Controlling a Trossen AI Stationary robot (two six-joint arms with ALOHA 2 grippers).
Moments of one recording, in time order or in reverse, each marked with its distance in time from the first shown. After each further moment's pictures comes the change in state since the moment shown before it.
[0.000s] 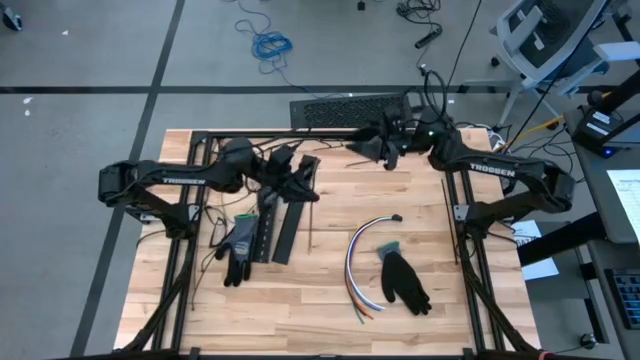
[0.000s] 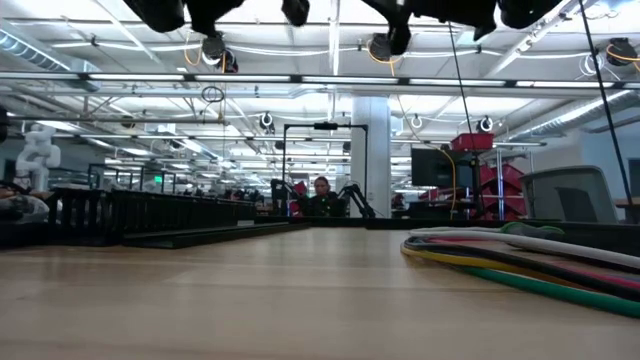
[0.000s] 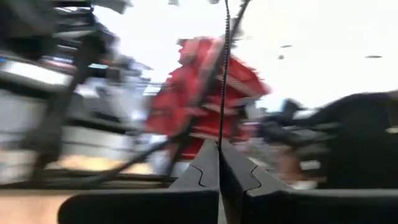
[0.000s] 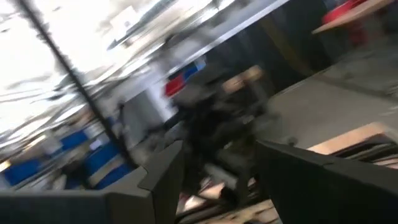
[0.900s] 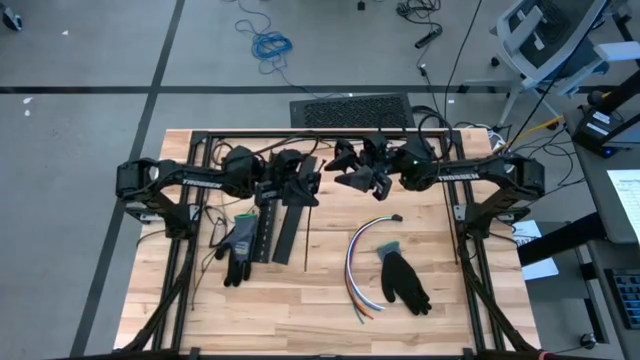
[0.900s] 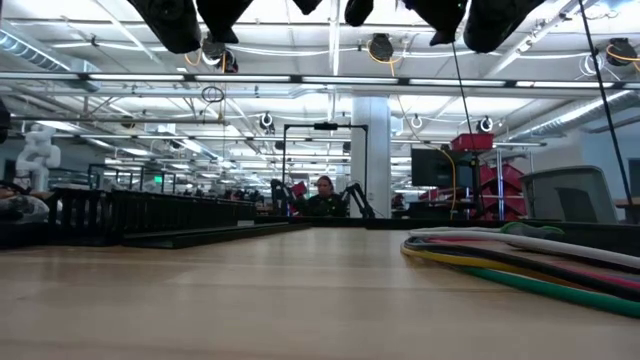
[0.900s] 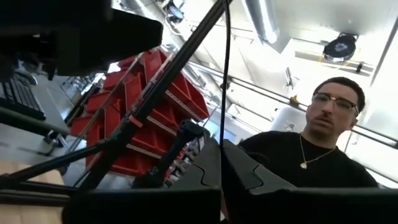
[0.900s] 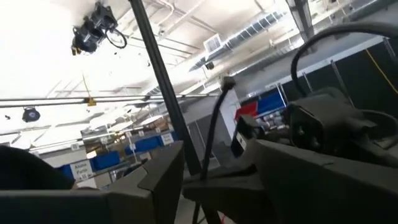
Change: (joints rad) left arm -0.036 0.136 0.001 0.393 -0.003 -0.407; right arm 0.214 0.250 0.005 0.599 0.007 0.077
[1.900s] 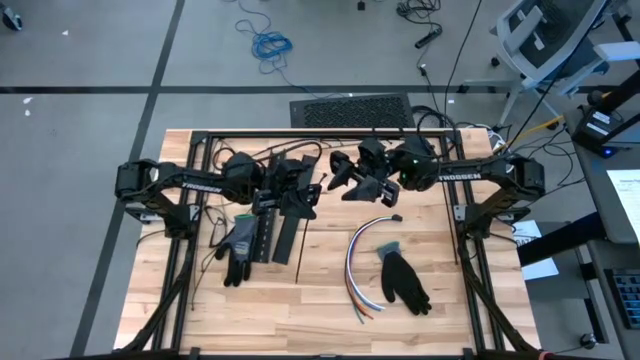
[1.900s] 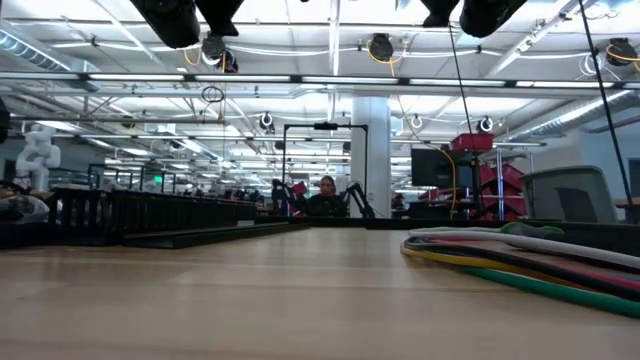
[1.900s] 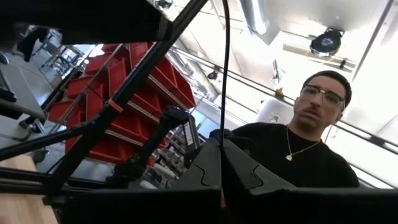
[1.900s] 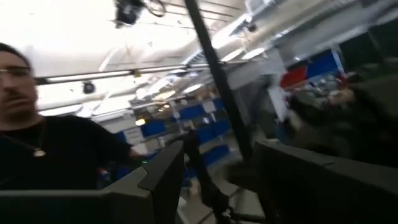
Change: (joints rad) left arm -0.065 0.000 0.000 -0.002 0.017 -0.032; right arm 0.010 -0.002 0.072 -0.080 -0.218 0.073
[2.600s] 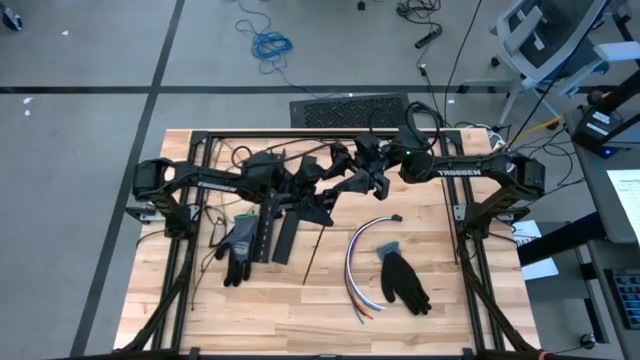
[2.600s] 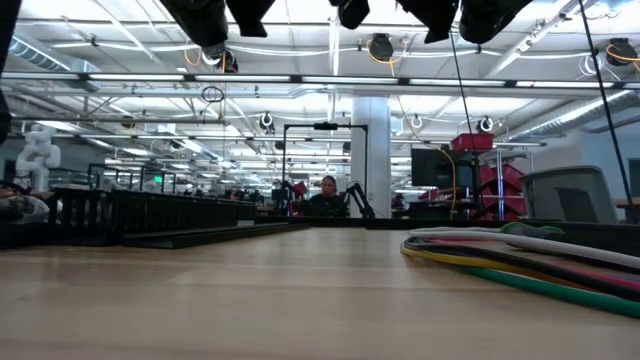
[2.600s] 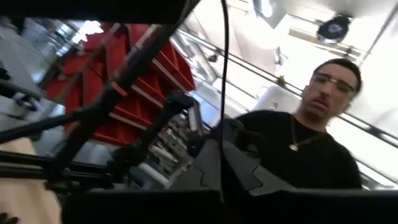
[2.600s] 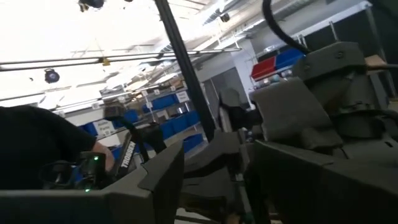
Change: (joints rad) left arm -0.013 0.135 0.168 -0.099 0.085 0.019; right arm -0.051 -0.002 0.000 -0.127 -0.006 -0.106
